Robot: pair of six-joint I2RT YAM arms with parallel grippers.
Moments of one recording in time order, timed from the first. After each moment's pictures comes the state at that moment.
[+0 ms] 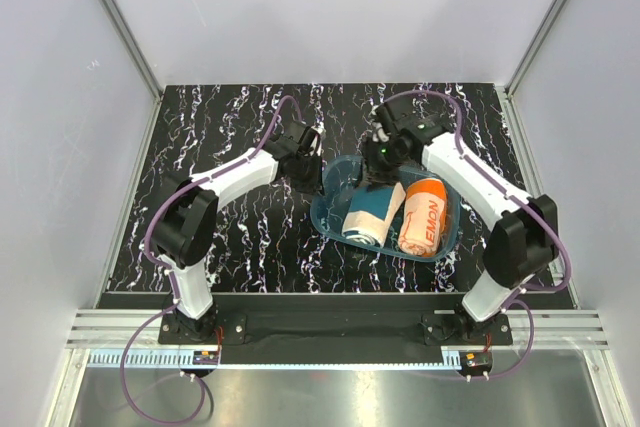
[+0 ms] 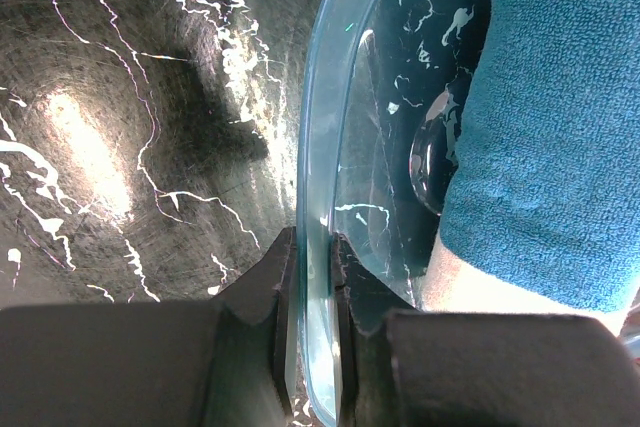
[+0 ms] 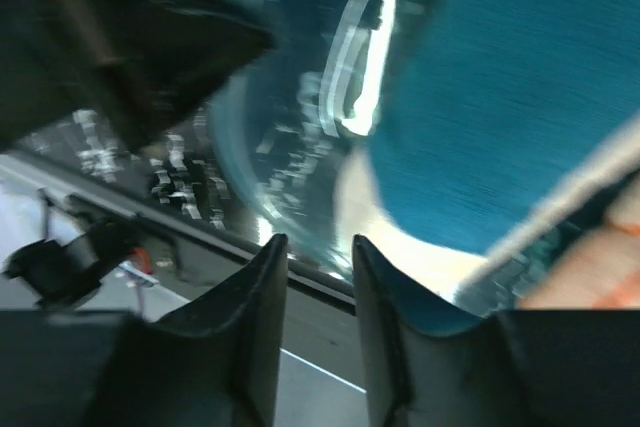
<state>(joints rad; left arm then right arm) -0.58 1.84 1.33 -0.52 0.19 -0.44 0.49 1.66 1.50 -0.96 -0.25 0.53</state>
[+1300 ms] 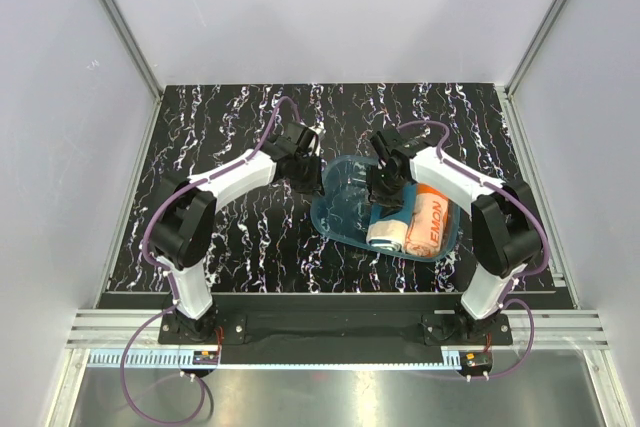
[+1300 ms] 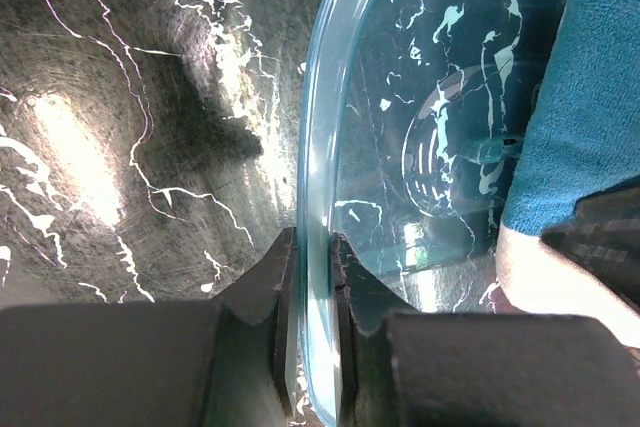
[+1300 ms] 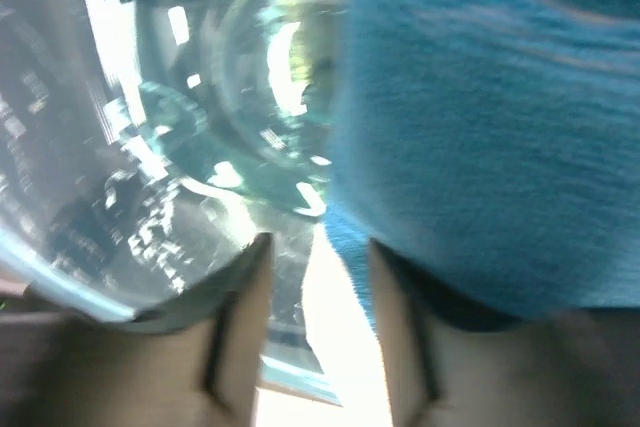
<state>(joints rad) -0.57 1.83 1.31 -0.51 0.21 -0.46 0.50 1.75 1.27 -0.83 -0.12 0.61</state>
